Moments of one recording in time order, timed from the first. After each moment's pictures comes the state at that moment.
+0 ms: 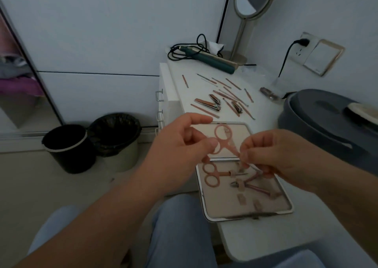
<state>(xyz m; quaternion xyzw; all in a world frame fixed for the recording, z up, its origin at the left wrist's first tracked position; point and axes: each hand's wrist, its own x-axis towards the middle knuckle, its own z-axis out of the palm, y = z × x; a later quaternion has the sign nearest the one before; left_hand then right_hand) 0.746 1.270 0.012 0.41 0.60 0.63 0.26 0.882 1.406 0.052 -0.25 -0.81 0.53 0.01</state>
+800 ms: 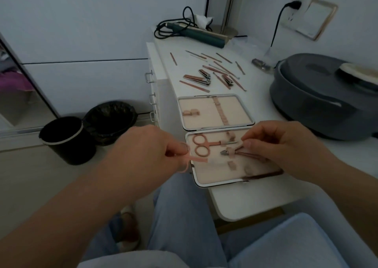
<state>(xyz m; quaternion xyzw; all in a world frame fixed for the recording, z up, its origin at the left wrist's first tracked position) 0.756 1.232 0.014 0.54 0.79 0.26 0.12 0.928 1.405 0.012 -0.27 -0.88 0.36 0.15</state>
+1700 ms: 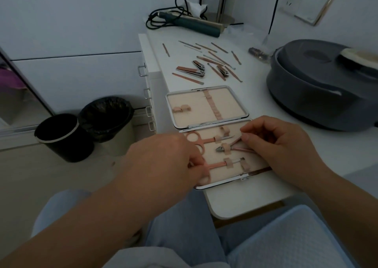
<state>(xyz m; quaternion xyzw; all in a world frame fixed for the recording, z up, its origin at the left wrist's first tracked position) 0.785 1.251 -0.003 0.55 0.81 0.19 0.06 0.934 1.408 -0.019 -0.28 -0.87 0.32 0.26</state>
